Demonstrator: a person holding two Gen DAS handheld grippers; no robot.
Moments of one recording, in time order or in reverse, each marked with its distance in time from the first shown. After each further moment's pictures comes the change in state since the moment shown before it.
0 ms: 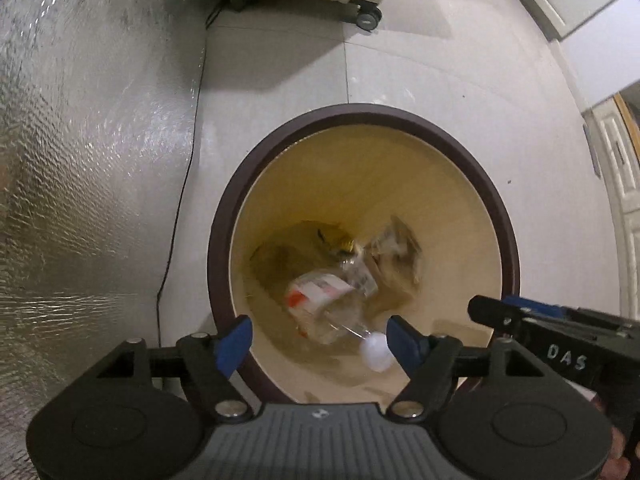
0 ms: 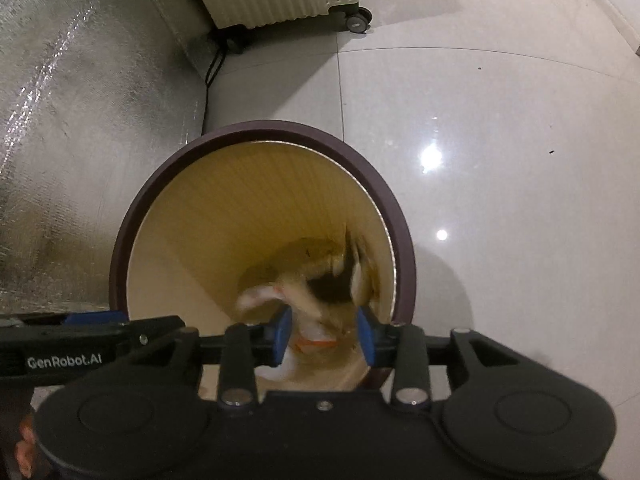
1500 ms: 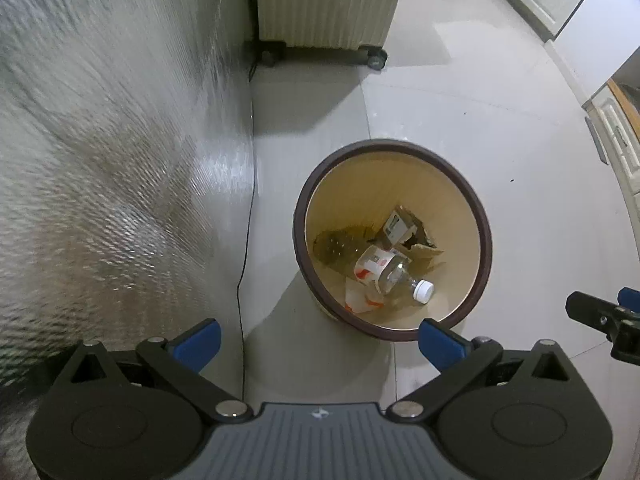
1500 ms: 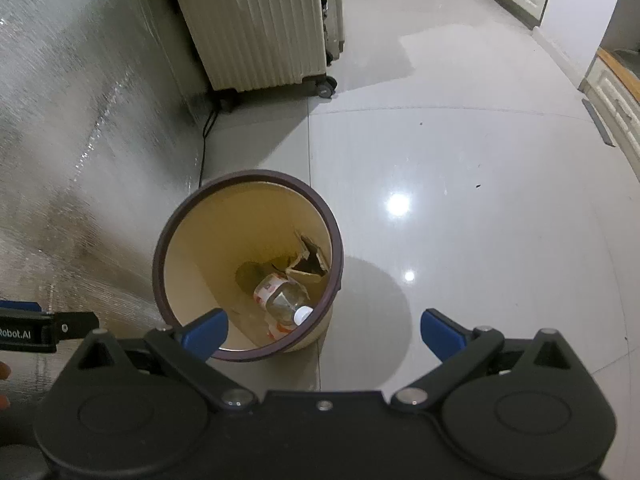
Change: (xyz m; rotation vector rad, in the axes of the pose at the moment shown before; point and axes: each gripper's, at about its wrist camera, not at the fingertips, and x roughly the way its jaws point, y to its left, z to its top) left arm -0.152 -0.002 -0.059 0.071 -0.112 0.142; right arm -0.144 -0.004 -0.058 -0.004 -0.176 -0.088
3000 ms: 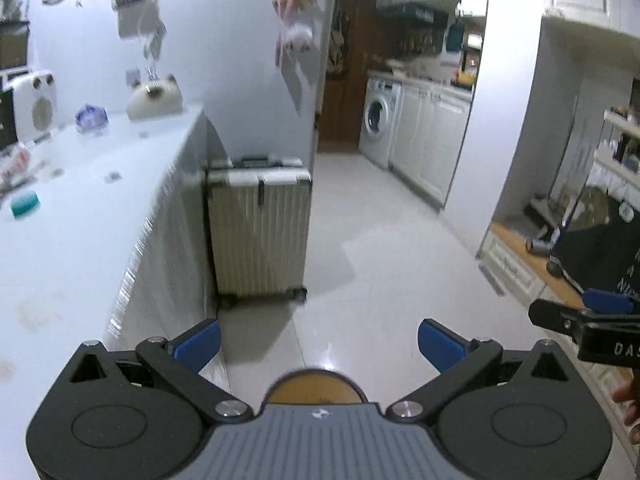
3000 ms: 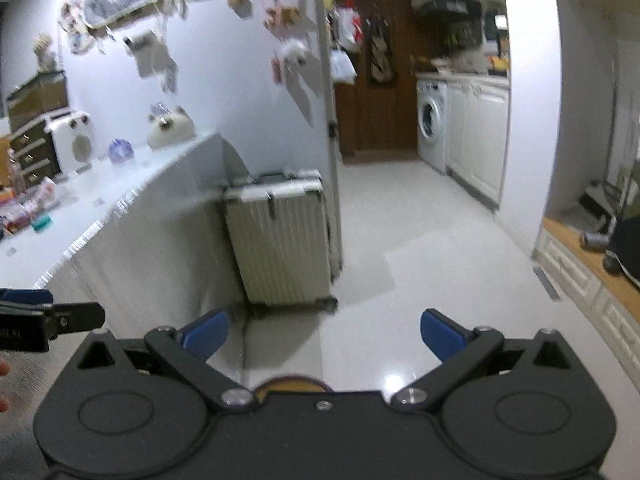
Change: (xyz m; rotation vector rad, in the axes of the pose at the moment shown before) left arm -0.352 -0.034 -0.058 0.160 -0.668 -0.135; right arm -0.350 0.025 -0.016 -0.015 -0.614 0.006
